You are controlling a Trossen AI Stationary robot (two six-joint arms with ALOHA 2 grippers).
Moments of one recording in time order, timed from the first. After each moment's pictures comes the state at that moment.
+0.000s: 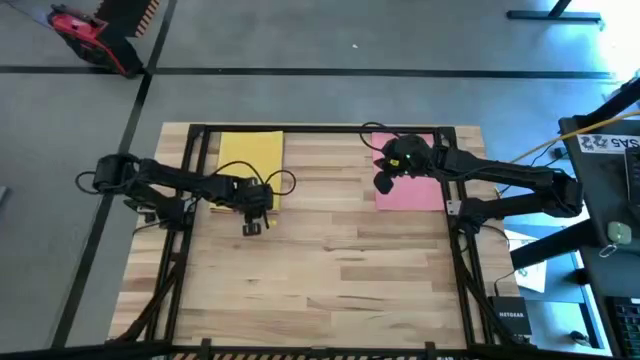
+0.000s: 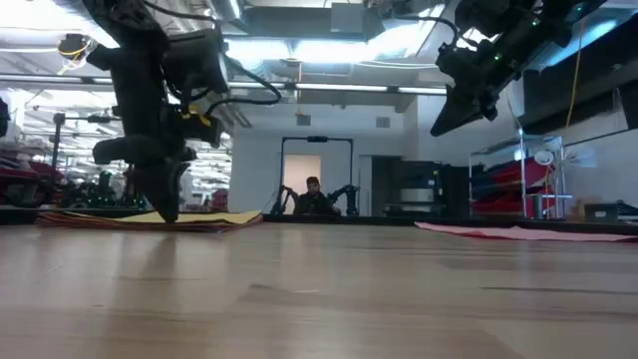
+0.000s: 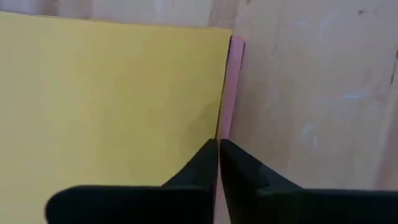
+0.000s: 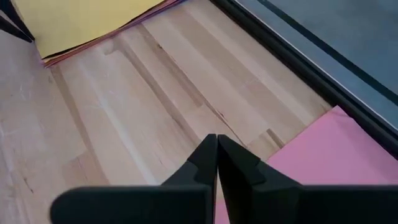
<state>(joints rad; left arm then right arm) 0.09 1.41 0.66 -0.52 -0.15 0.00 -0.39 1.10 0.76 -0.40 0.12 0.17</state>
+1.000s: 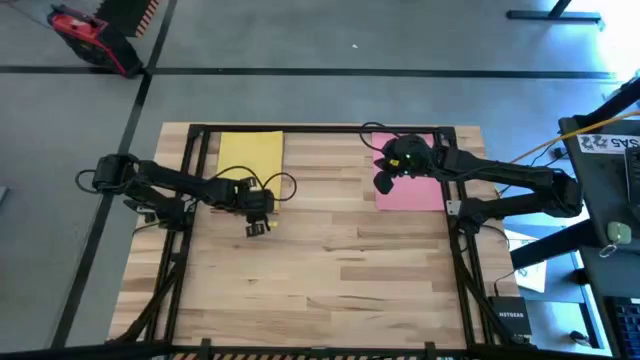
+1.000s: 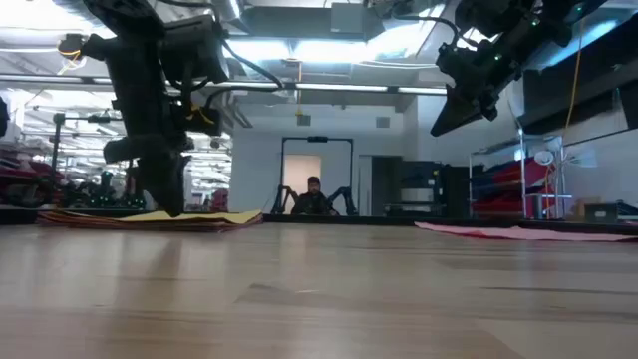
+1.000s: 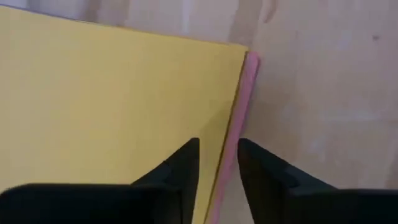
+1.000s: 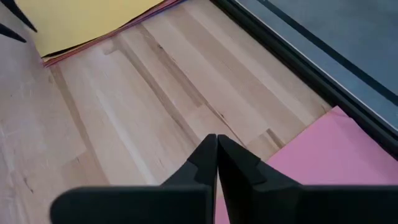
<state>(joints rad) 0.04 1.41 0.68 -0.53 -0.29 -0.12 -0.39 1.10 0.76 -0.40 0.12 0.17</state>
